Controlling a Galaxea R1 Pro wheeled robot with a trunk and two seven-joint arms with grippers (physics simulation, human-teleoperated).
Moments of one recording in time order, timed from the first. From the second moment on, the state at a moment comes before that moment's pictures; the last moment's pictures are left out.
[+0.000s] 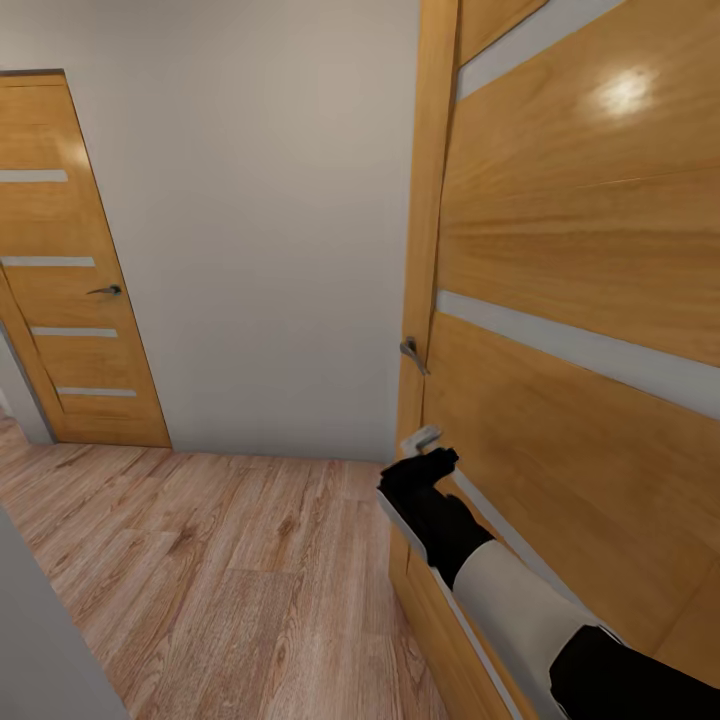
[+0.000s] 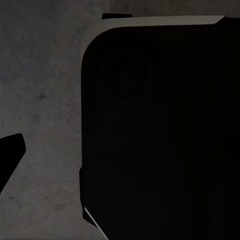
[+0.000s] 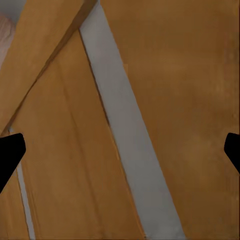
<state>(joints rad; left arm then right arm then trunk) 0.00 0.01 0.01 -0.05 0.03 -0.02 0.01 -0.88 0.17 0.58 -0.75 -0.18 0.87 -0.74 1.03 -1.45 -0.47</state>
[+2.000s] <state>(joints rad) 0.00 0.01 0.01 -0.05 0.03 -0.02 0.01 -1.15 0.04 0.56 -0.41 -0.31 0.78 -0.81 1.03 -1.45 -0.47</state>
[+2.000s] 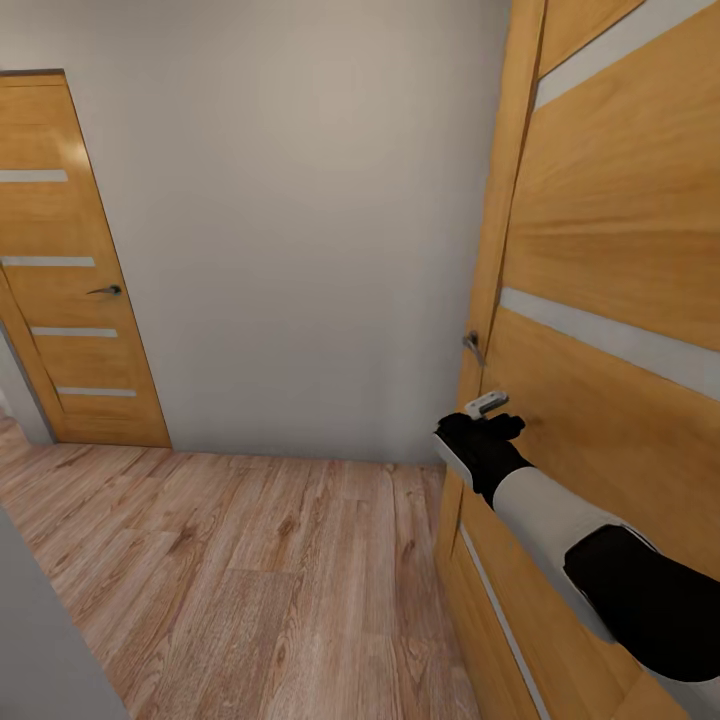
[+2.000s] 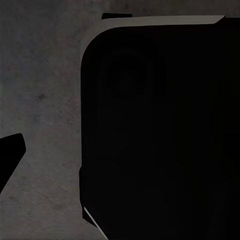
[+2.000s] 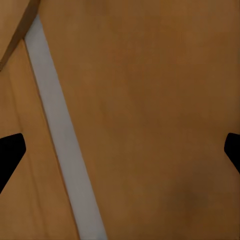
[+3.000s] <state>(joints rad) 0.00 0.01 0.01 -0.05 0.03 -0.02 0.01 -1.16 0.01 0.56 -0.41 -0.35 0.76 -0.81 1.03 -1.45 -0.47</state>
